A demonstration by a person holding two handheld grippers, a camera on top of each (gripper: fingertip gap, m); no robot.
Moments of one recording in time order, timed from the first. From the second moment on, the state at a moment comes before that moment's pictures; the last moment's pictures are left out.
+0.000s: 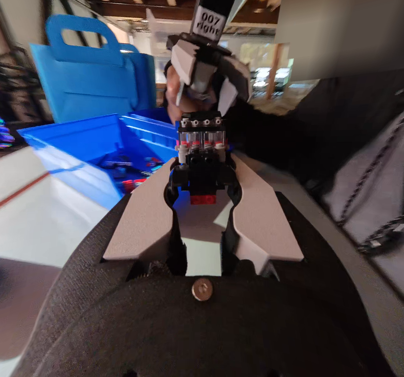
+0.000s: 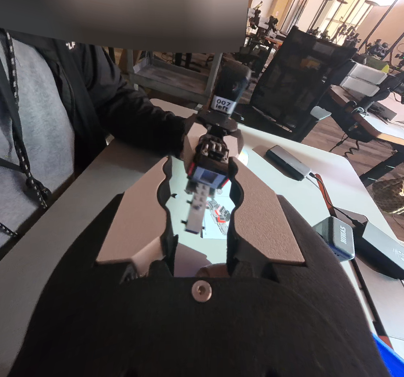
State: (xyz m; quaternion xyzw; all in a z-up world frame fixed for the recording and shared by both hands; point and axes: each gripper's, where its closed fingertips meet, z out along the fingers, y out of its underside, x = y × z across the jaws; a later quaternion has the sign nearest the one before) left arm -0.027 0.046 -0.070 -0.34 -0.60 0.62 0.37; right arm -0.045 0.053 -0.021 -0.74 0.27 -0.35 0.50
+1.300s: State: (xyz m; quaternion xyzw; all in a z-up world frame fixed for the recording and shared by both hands) left arm 0.083 0.107 -0.044 -0.13 -0.61 0.77 0.14; right arm -0.003 0.110 -0.182 -0.76 0.43 -0.24 0.42
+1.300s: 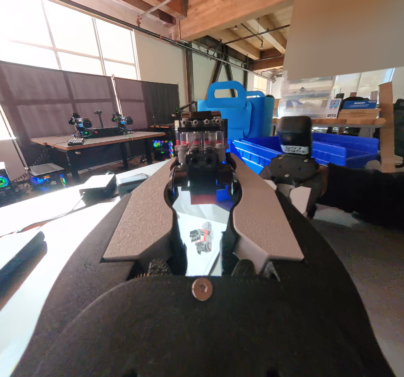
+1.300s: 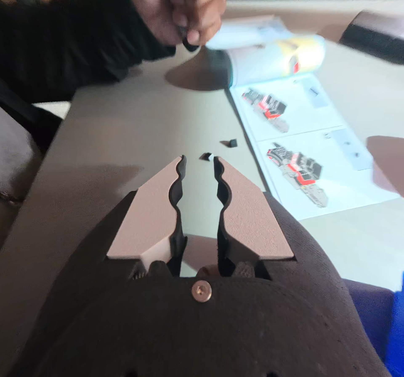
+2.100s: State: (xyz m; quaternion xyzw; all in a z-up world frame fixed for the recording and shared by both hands) left arm 0.104 0.137 -0.044 -0.10 -0.58 0.77 0.23; right arm 0.025 0.115 -0.215 -0.79 0.46 -0.26 0.31
